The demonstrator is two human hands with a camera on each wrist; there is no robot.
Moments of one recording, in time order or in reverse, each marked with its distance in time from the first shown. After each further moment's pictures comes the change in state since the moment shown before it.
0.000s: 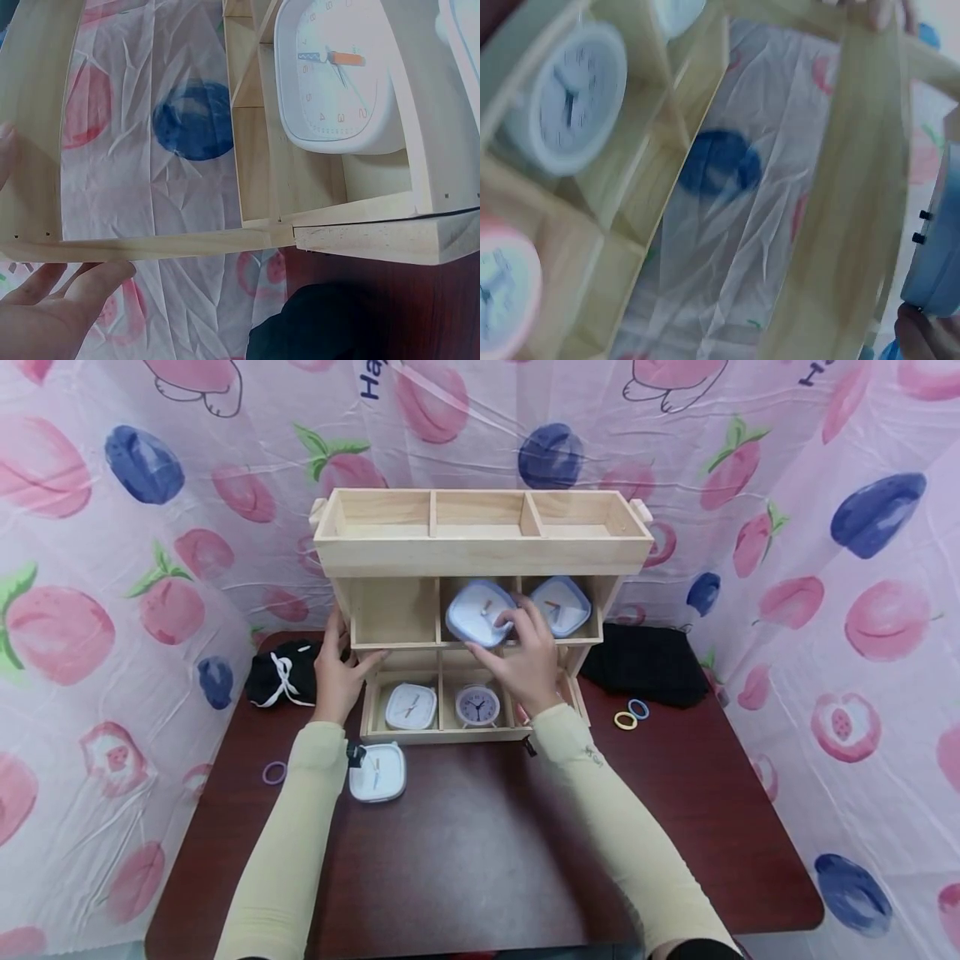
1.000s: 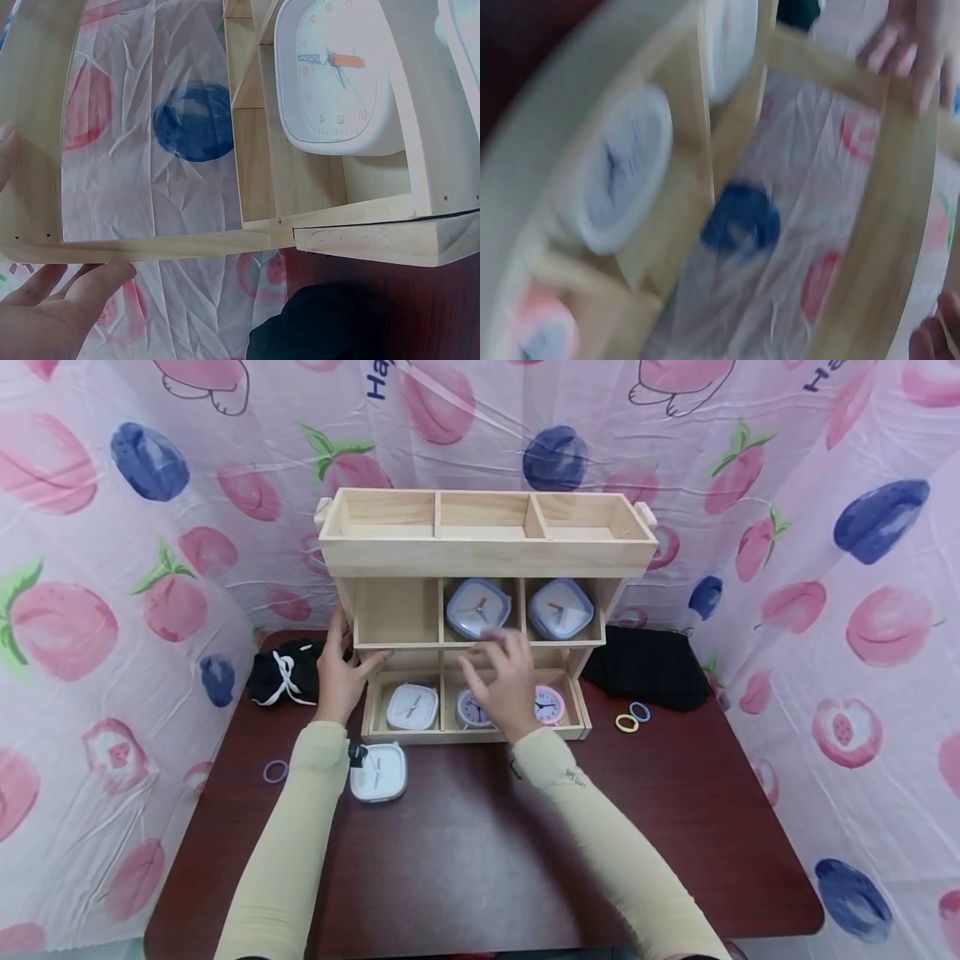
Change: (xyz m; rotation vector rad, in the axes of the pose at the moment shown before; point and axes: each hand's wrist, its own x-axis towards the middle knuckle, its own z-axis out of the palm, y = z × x) left_hand 0.011 -0.031 -0.001 -0.004 0.002 0.050; right_hand -0.032 -0.012 0.028 -0.078 -0.059 -0.107
